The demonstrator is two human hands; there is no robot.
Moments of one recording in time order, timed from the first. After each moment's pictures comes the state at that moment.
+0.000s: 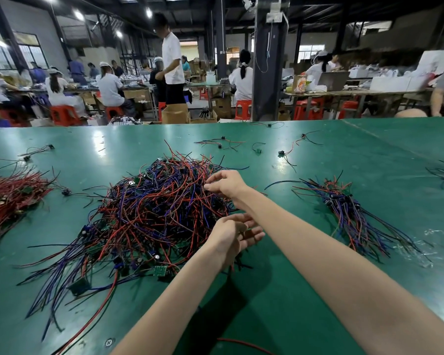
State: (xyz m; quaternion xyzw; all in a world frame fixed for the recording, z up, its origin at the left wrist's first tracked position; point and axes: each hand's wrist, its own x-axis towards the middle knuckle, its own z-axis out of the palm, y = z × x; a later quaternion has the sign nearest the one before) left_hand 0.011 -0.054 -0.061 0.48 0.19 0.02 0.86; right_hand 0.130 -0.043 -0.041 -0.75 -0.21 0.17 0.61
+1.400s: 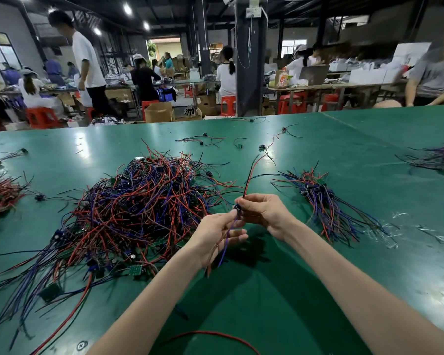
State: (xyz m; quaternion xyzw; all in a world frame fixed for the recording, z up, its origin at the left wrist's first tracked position) left_hand 0.010 -0.064 -0.069 0.55 0.13 -0.01 0.82; right_hand 0.105 -0.177 -0.078 -0.58 -0.14 0.24 0.76
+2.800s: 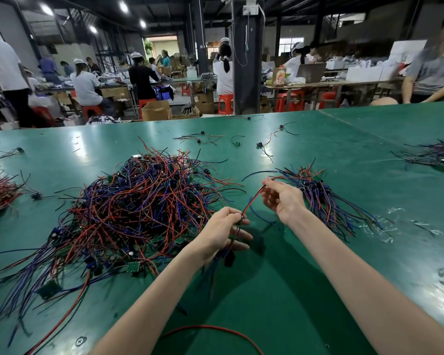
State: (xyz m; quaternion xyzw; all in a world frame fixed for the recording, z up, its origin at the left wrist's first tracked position) left_hand 0.014 -0.072 -0.073 0.69 0.10 -0.02 0.72; right_hand 0.138 -0.198 -0.073 -0.50 0.06 0.11 0.85
